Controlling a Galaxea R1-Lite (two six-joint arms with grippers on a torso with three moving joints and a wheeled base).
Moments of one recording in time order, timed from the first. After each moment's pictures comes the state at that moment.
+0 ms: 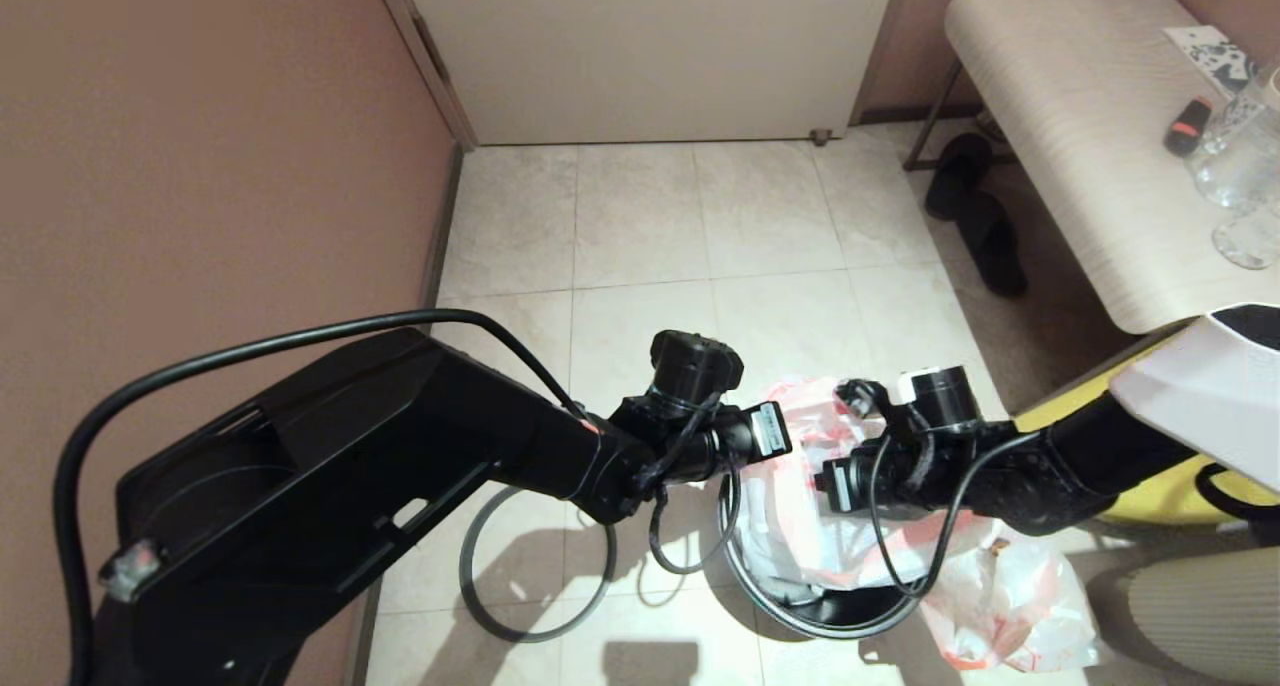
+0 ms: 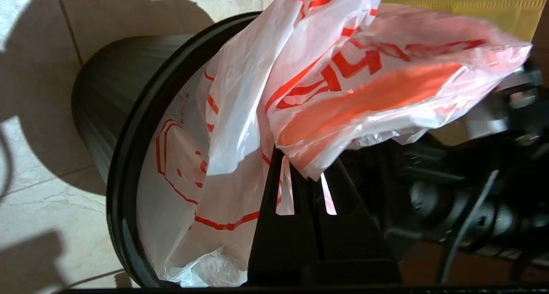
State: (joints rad) left arm -0.73 2.32 -1.45 -0.43 -0.11 -0.67; right arm 0.34 2.19 -1.06 -0.45 0.37 0.14
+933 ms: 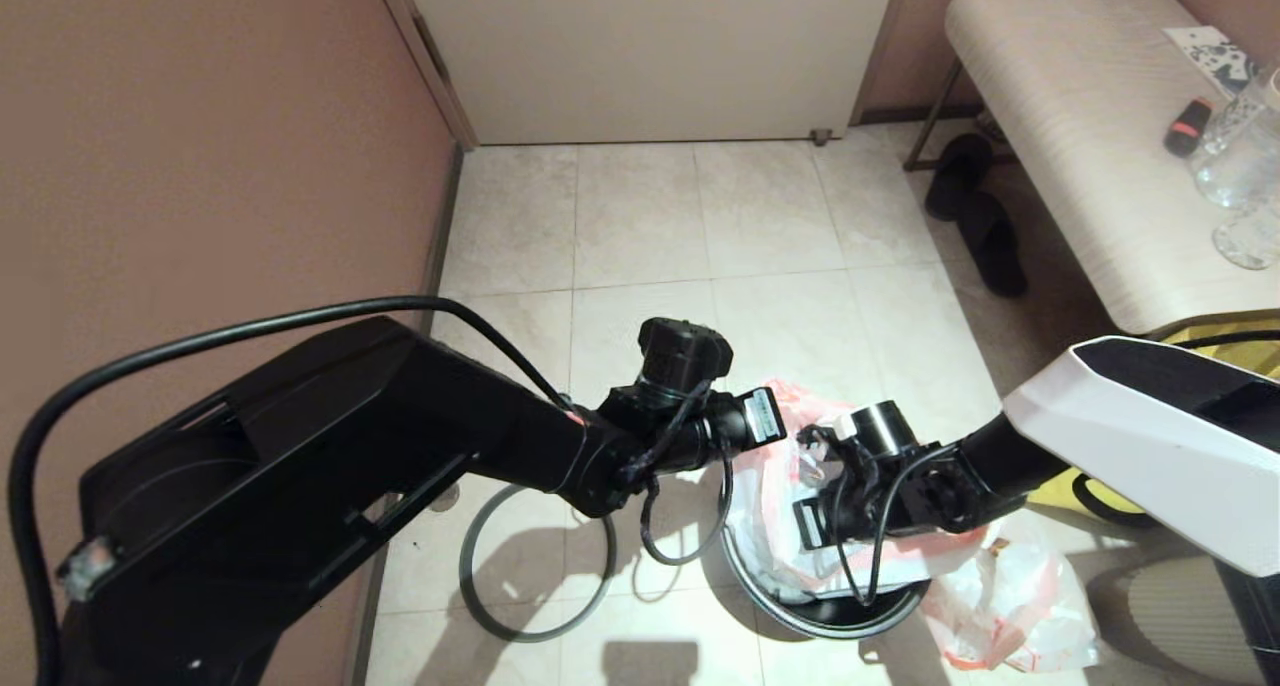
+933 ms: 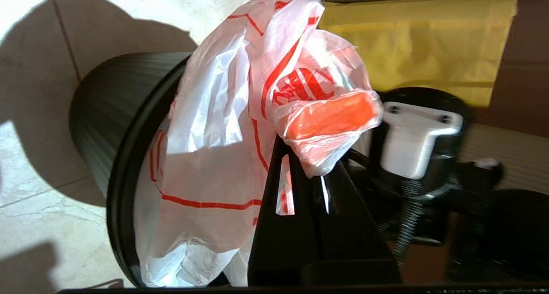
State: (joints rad) left arm -0.72 2.28 -1.43 -0.45 -0.12 -0.68; right arm 0.36 2.39 -1.23 -0.24 0.33 0.13
